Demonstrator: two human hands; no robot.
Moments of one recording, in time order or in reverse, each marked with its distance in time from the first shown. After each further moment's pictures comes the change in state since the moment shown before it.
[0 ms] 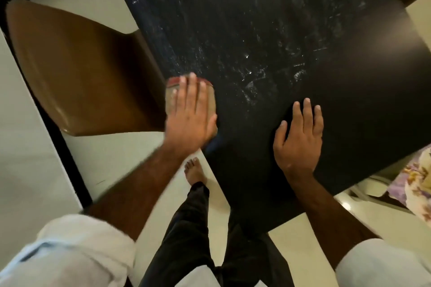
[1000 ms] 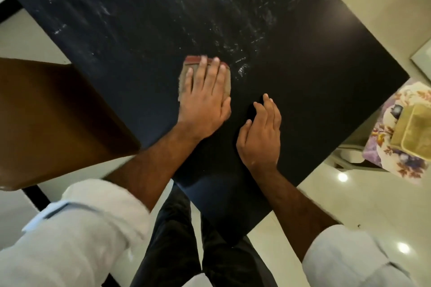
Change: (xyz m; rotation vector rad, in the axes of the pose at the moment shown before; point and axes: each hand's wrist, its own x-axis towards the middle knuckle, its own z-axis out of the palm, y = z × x) left_hand 0.094 0.131 -0.012 -0.015 0.042 0.320; right_hand 0.001 0.009 -0.002 0.229 0.036 0.124
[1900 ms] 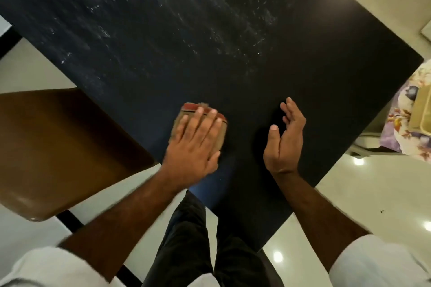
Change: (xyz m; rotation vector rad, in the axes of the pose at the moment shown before) left_hand -0.093 -0.056 0.010 0.014 -0.067 0.305; right_hand -0.002 0.012 -0.003 0.601 0.192 0.108
